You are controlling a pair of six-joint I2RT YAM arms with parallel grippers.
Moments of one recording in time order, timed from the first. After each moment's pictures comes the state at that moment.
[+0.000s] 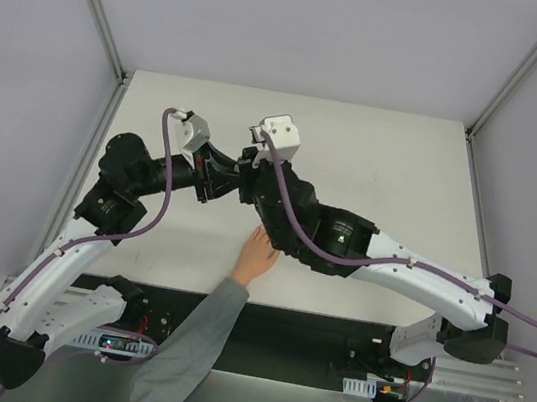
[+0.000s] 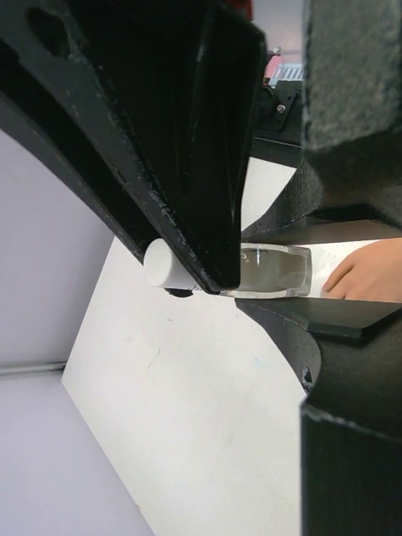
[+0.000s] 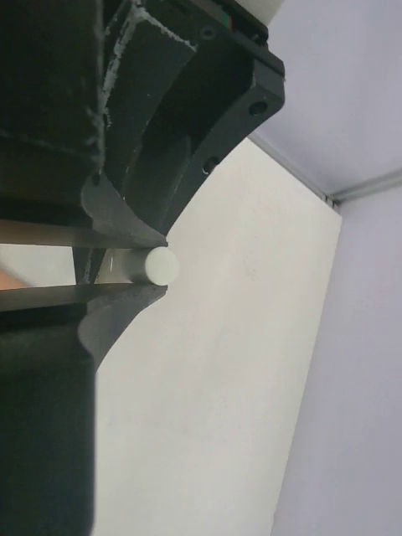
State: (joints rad) left arm -0.43 0.85 0.90 0.03 0.71 -0.22; right arm 1.33 1.45 1.62 -0.36 0.75 0.26
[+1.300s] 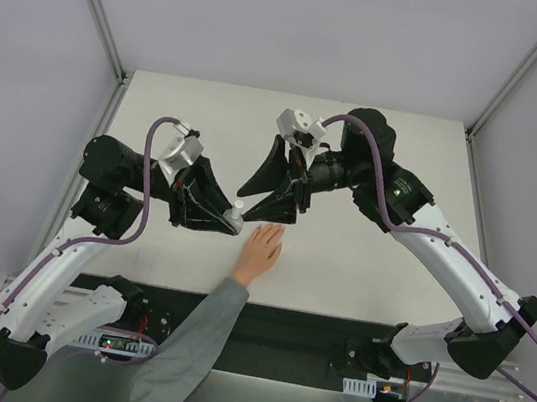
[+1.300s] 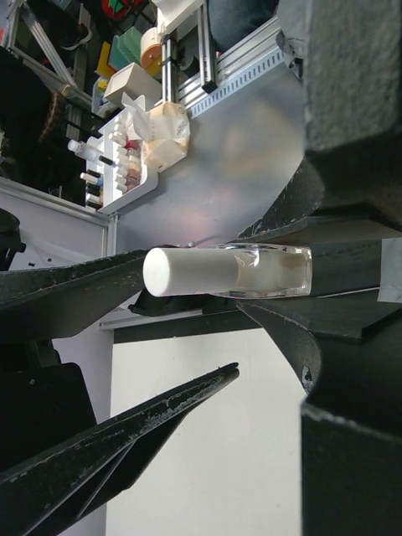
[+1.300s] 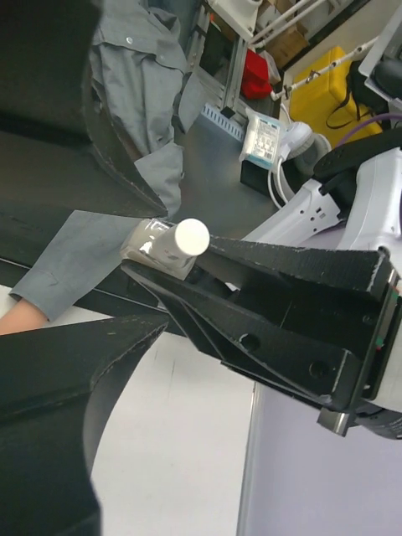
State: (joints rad) left arm -0.42 0.85 0.92 0.30 1.39 -0.60; right arm 0.85 1.38 1.57 -0.33 -1.08 0.02
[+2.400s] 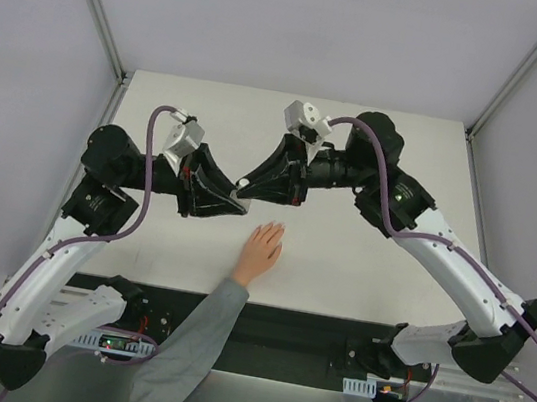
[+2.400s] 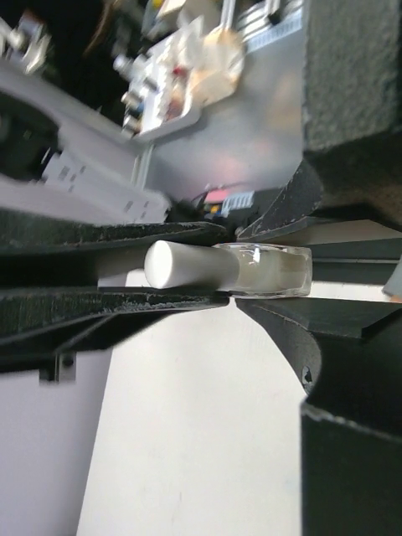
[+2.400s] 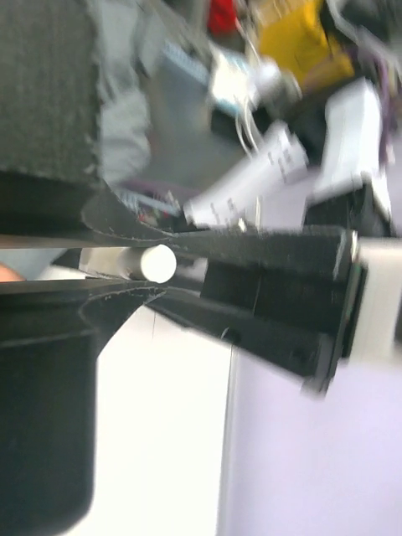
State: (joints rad) left arm -0.42 0.86 1.01 0.03 1.18 -0.43; right arm 0.87 1.37 1.54 -0.19 -0.99 0.06
